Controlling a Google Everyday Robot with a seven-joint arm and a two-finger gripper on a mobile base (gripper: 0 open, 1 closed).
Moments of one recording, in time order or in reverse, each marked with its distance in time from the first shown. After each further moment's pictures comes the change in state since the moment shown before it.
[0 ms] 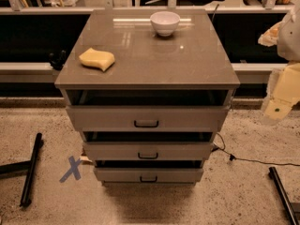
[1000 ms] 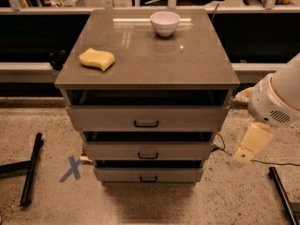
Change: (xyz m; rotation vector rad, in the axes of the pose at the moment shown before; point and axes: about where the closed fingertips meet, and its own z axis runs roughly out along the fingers) arm 0.016 0.049 0.124 -0.151 -0.129 0.119
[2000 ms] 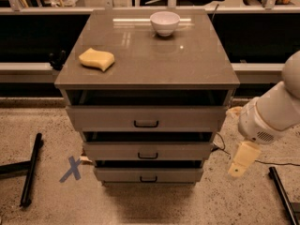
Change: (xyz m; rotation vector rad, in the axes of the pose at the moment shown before) arm 0.025 -0.001 0.060 -0.031 -0.002 -0.065
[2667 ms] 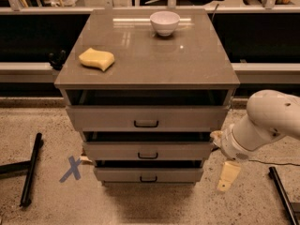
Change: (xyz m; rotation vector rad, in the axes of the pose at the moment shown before) arm 0.036 -0.003 0.120 -0.101 0.020 -0.098
